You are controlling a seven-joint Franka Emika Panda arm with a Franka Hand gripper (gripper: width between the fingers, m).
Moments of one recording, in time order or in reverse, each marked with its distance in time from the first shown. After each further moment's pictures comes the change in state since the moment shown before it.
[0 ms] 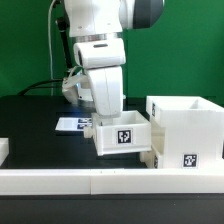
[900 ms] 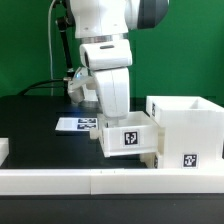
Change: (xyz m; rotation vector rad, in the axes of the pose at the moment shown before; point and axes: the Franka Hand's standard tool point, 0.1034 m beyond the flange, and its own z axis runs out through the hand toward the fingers) arm 0.009 0.000 0.003 0.013 0.005 0.000
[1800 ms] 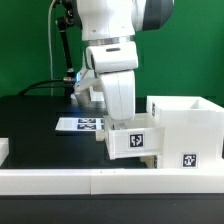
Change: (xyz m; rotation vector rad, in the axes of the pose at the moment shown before) arm 0.010 0.002 0.003 0.003 0.003 0.035
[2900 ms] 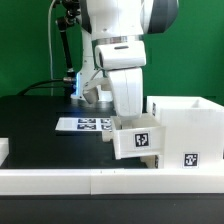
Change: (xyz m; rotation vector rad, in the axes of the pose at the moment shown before) arm 0.012 0.002 0.001 -0.058 -0.011 0.023
